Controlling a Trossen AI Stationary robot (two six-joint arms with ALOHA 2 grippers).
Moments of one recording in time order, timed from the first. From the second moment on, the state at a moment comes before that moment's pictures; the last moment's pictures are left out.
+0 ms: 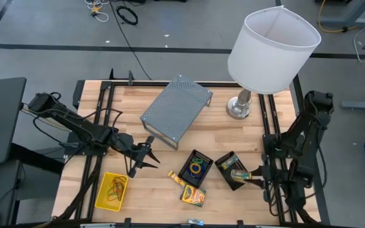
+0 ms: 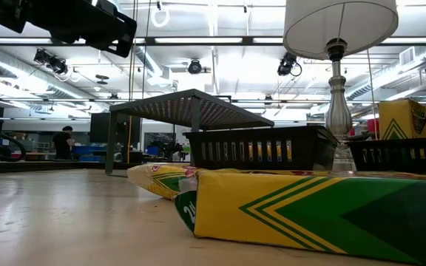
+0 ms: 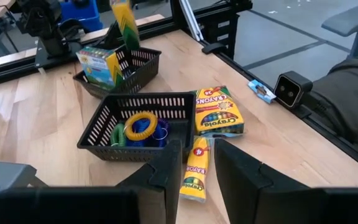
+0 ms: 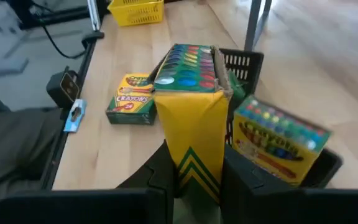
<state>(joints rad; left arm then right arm) -0.38 1.13 0.50 0.26 -0.02 0.15 1.29 1.19 0.62 -0.55 1.04 1.23</state>
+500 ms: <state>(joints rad) -0.38 1.13 0.50 0.27 -0.02 0.14 1.24 1.00 0.27 -0.25 1.06 1.19</state>
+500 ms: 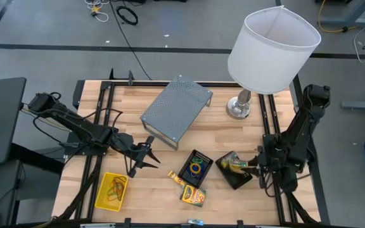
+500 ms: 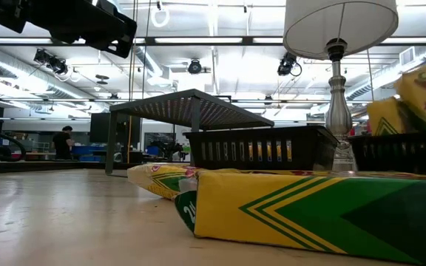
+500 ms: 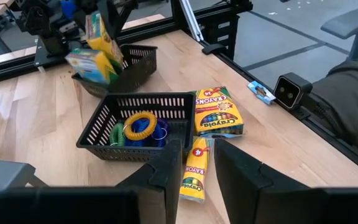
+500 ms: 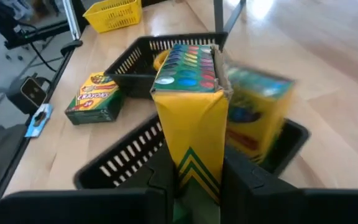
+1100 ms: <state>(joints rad) -0.38 1.13 0.50 0.27 -0.02 0.14 0.96 0.97 0.08 0.24 0.78 0.74</state>
